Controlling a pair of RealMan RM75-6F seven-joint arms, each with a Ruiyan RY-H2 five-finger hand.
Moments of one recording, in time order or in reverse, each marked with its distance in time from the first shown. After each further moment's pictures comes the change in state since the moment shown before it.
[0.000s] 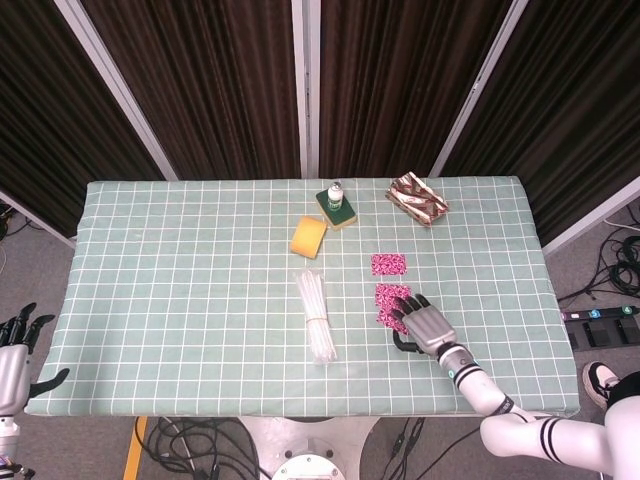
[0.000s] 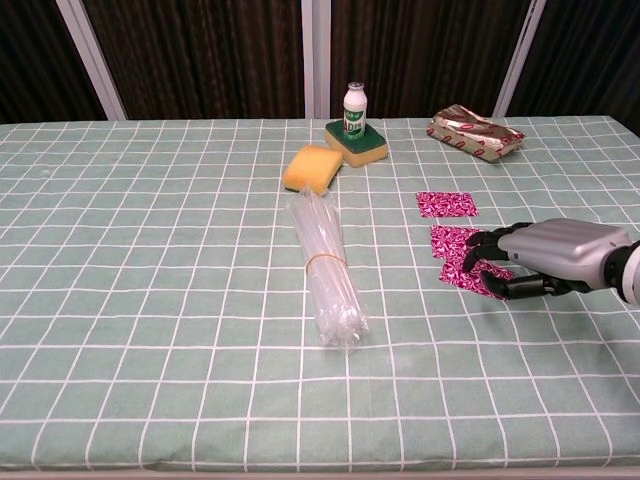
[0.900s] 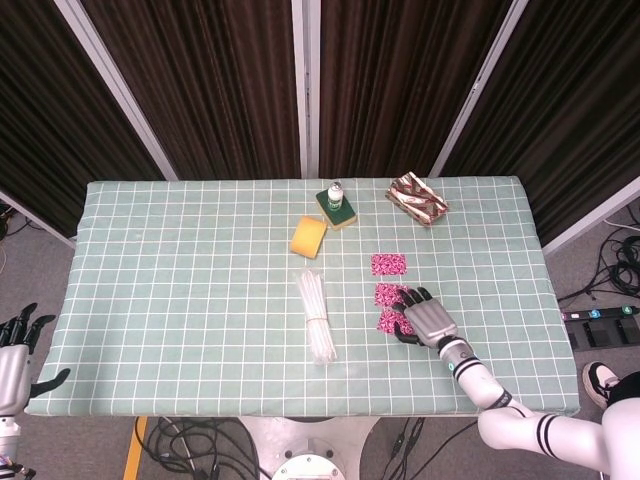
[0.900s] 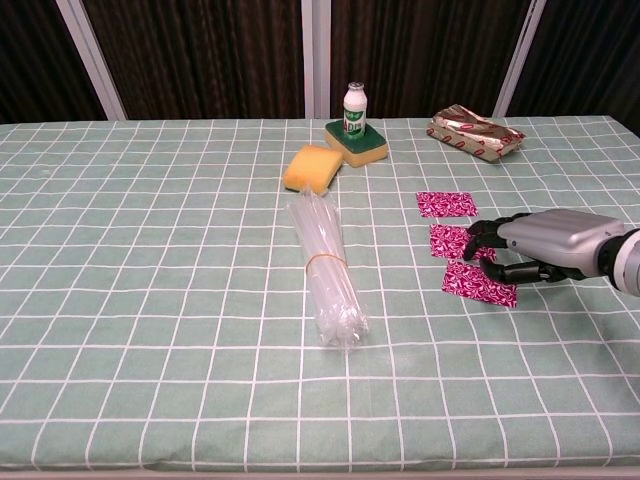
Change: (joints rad) left arm -0.001 -0.002 0.002 0.000 -0.003 -0.002 0.000; right arm -0.003 -0.041 0.054 0.089 0.001 -0.037 0.030
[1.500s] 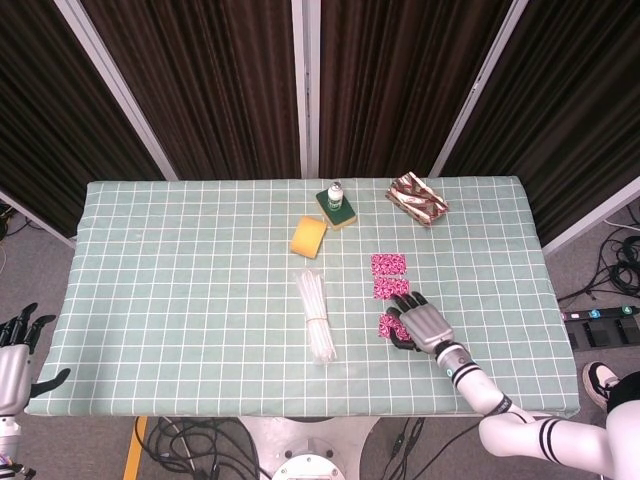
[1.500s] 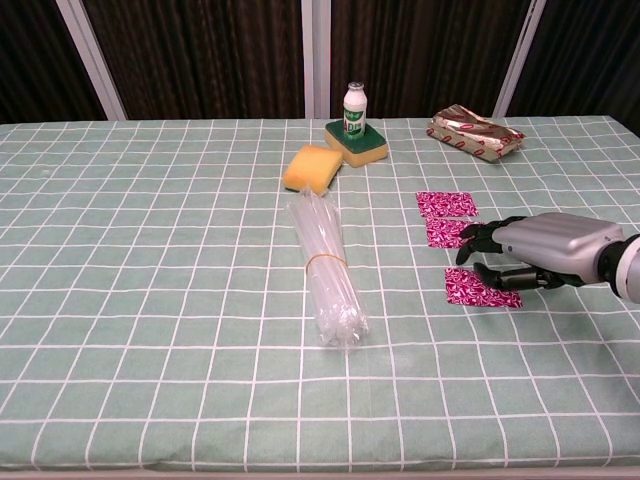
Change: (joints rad) left arm -0.002 -0.002 0.000 0.004 0.002 -0.001 -0.001; right arm -0.016 0.024 -0.003 -0.056 -0.049 0.035 0.015
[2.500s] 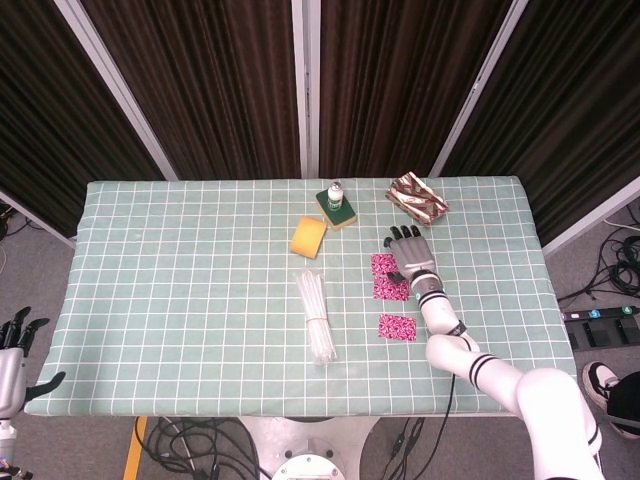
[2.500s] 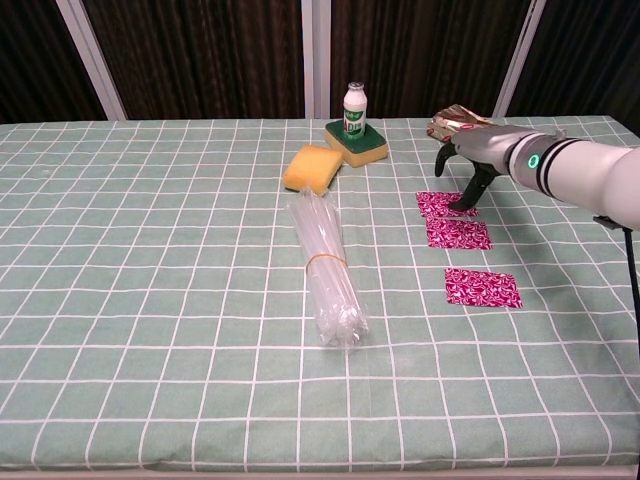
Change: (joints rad) left arm 0.013 0.005 0.001 -0.008 -0.026 0.000 0.004; right arm 0.288 -0.316 0.231 0.656 0.336 -0.244 -0.054
